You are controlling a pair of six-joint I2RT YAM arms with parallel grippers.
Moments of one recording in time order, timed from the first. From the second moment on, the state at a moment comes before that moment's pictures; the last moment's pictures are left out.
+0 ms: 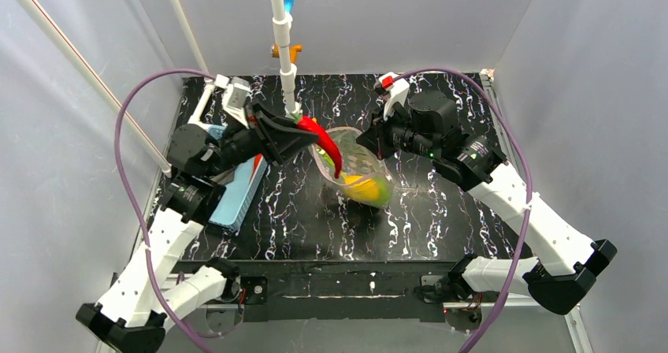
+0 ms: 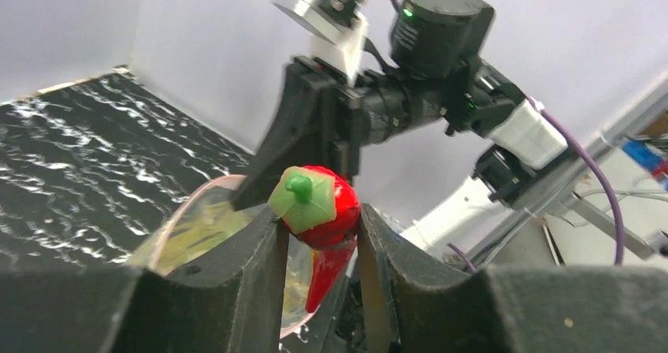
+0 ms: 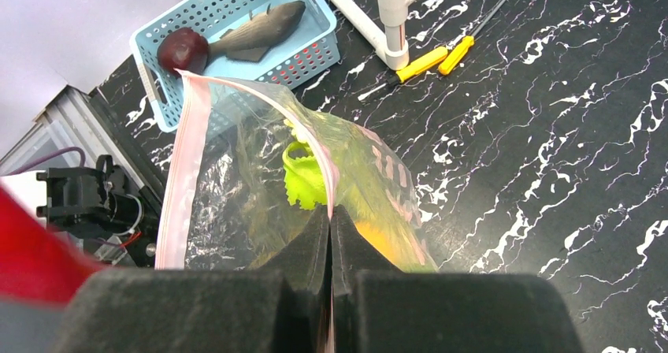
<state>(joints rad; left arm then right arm) -0.42 0.89 1.08 0.08 0.71 -0.66 0.77 1.19 1.42 -0.59 -0.15 0.19</state>
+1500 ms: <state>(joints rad) -1.04 0.99 1.07 -0.24 -0.44 -0.81 0.77 1.19 1.42 -0.59 -0.15 0.21</state>
